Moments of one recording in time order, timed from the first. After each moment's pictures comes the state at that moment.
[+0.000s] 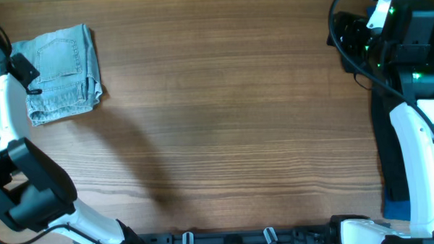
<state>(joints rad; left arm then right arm) 0.47 1.89 1.54 -0.56 -0.22 -0.20 -0.04 1.39 1.38 -0.57 0.00 0.17</state>
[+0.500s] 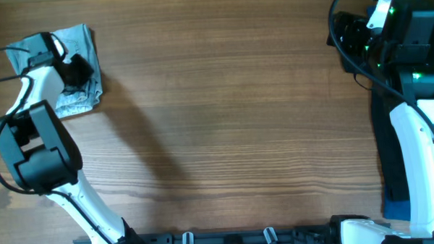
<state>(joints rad) 0.33 2.13 1.49 -0.44 0.17 -0.35 -0.04 1.39 1.38 -0.57 0.00 0.17</state>
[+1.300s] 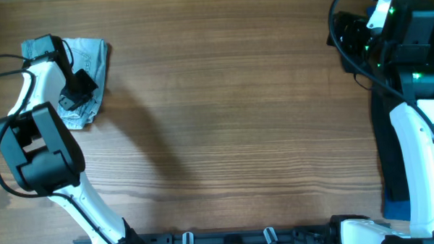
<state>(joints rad) 0.31 2.11 1.53 -0.81 -0.04 -0.36 -0.04 1.39 1.38 -0.57 0.00 0.17</state>
